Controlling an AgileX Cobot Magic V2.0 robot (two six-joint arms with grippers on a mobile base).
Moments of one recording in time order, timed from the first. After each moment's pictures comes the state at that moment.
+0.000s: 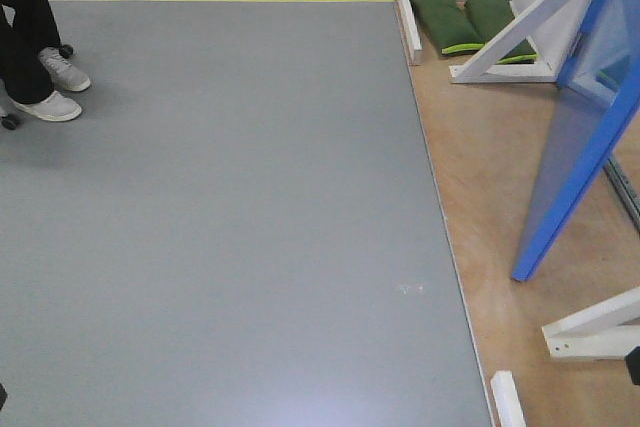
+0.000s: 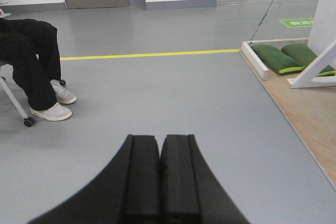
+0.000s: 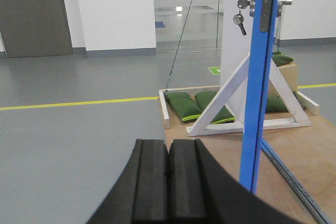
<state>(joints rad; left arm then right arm) 0.00 -0.01 0.03 0.07 0.28 -0.02 -0.12 -0.01 0.03 -0.04 0.15 0.05</state>
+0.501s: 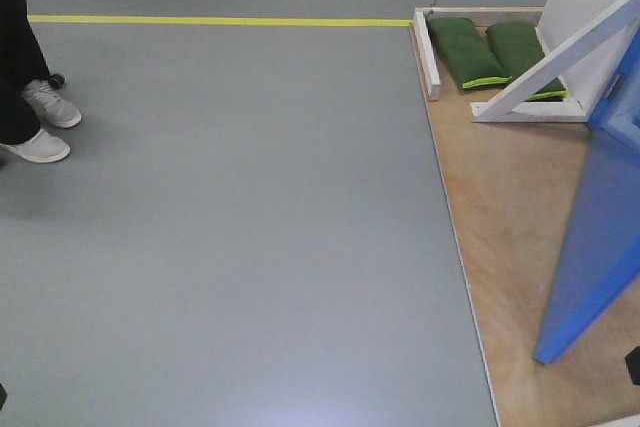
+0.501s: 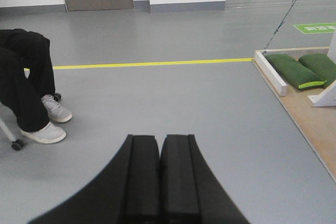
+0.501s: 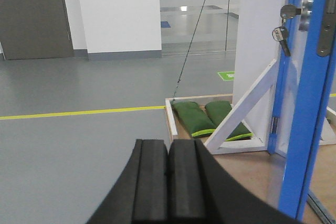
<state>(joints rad) 0.00 -0.01 0.03 0.07 0.28 -0.02 -0.12 -0.01 0.03 -0.04 0.15 0.05</state>
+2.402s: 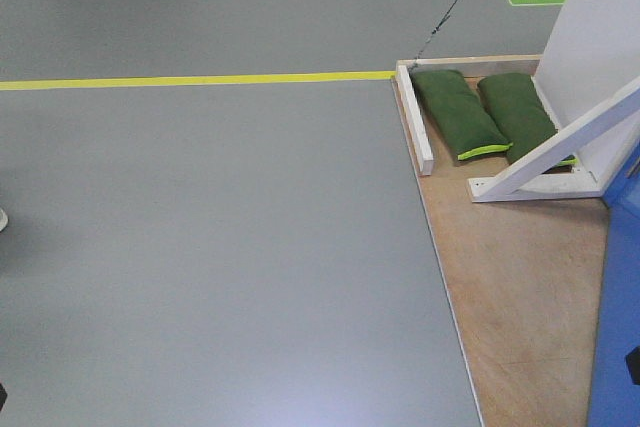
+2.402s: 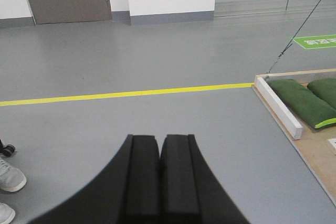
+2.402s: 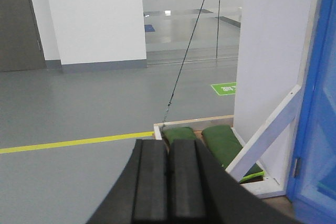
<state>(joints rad) 0.00 -0.01 0.03 0.07 0.28 -0.02 -0.12 -0.01 0.03 -0.02 0.15 0.05</state>
